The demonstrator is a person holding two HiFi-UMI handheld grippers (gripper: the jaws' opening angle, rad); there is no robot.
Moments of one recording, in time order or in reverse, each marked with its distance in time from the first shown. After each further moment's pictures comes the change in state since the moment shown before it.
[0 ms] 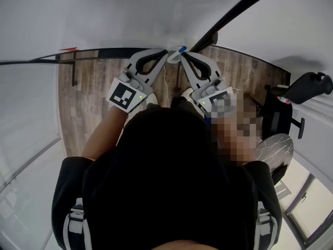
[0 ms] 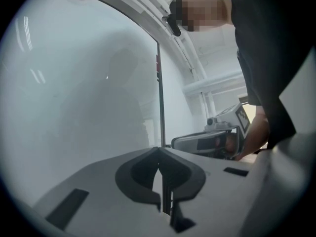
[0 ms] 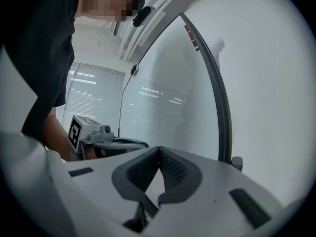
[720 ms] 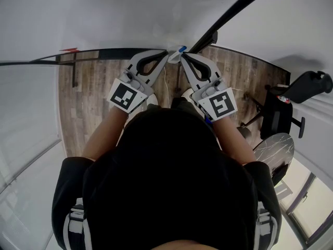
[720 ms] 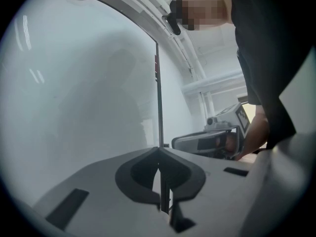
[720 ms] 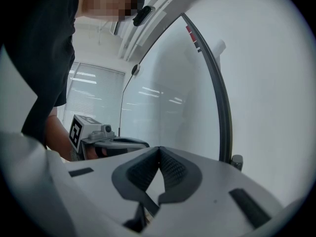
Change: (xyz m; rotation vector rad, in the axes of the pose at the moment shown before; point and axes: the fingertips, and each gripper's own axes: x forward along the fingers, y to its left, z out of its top) left arm -0.004 -0.005 -0.001 0.005 0.004 -0.011; right arm -0.005 0.006 -0.003 -0.004 0.007 0.000
